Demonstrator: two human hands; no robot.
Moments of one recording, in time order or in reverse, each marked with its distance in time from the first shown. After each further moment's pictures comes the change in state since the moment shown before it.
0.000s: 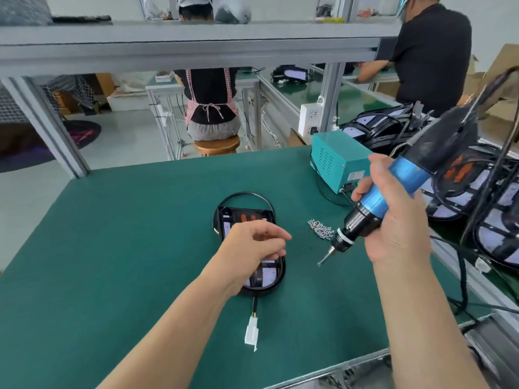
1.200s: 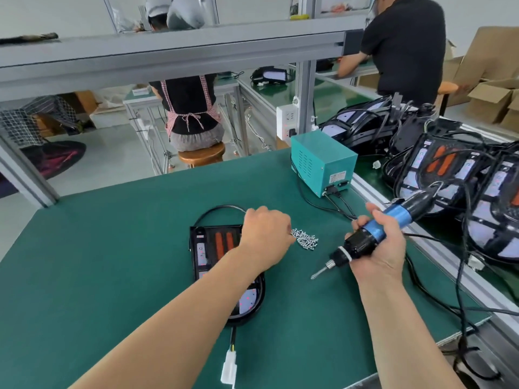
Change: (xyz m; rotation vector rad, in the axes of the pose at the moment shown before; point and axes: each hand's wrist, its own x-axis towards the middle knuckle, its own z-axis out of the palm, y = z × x) left_hand 0.102 0.006 0.057 1.519 -0.023 0.272; right_hand 0.035 0.086 -0.088 0.324 0.363 0.349
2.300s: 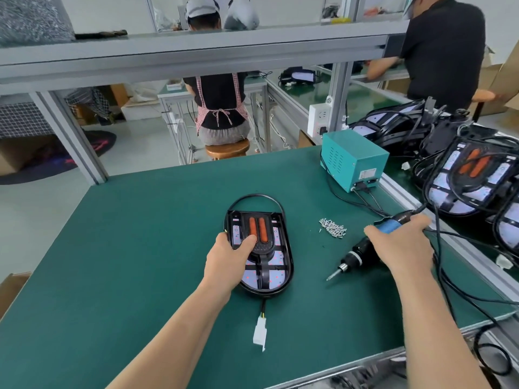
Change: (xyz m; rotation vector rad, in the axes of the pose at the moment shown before) left_hand -0.121 -0.077 0.038 -1.211 0.206 -0.770; right_hand -0.027 -0.007 0.001 -1.585 0.236 -0.194
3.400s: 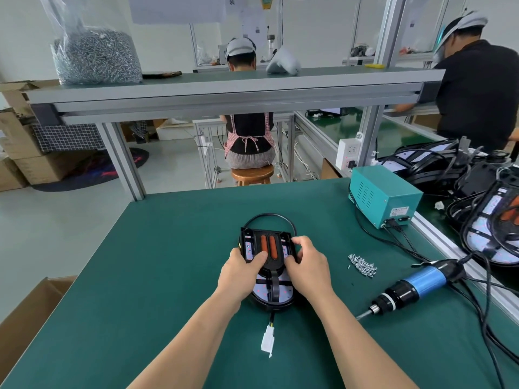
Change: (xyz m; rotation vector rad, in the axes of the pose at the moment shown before) left_hand 0.034 0.005 -0.026 0.032 0.019 -0.035; right_hand -0.079 -0.086 0.135 0.110 -0.415 -0.549
